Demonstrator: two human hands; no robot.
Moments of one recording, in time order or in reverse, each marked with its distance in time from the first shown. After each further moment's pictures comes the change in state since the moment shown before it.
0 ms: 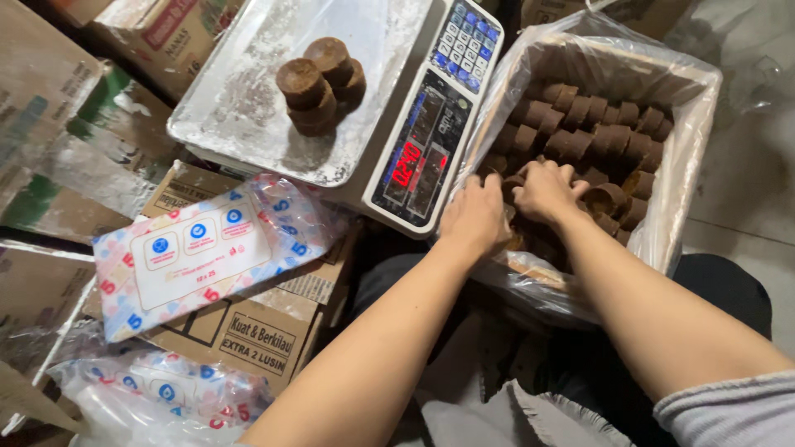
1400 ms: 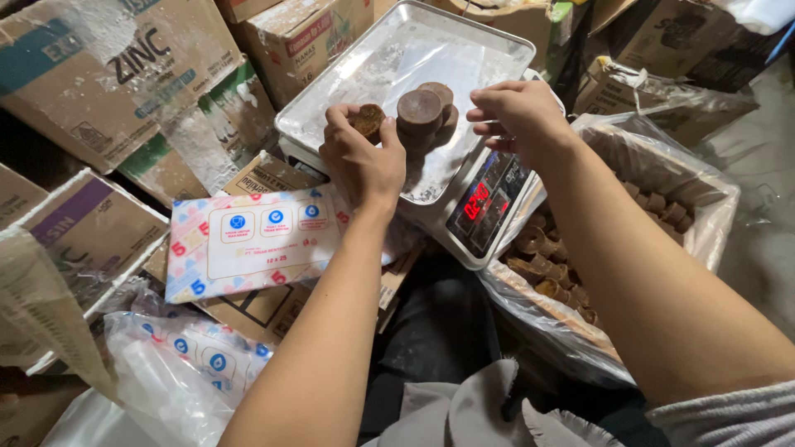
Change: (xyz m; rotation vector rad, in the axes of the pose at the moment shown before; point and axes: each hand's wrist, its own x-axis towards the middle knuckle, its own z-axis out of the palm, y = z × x) left_hand -0.030 -0.122 -0.206 -0.218 1.151 -0.259; right_hand -0.064 -0.262 -0.181 0.962 -0.211 -0.191
